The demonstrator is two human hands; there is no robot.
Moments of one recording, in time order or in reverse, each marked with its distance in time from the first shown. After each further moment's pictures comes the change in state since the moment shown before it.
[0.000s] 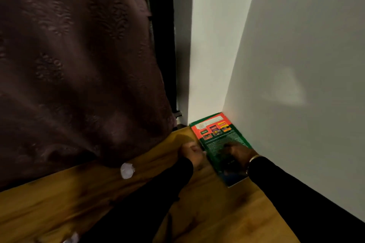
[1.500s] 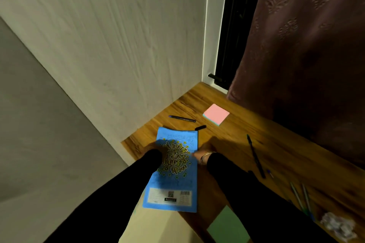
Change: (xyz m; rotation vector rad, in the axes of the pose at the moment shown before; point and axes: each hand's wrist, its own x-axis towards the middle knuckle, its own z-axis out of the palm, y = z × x) left_hand -0.460 -0.431 -0.694 0.005 0.842 -0.952; right_hand -0.110 -0.795 0.489 0.133 -0.620 -0.199
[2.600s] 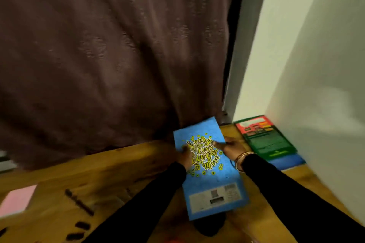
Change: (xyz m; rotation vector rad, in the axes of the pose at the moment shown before) left_hand -0.441 0.305 0.400 -0.152 -0.591 0.699; right_hand -0.316 0.434 -0.419 0.909 0.835 -0.029
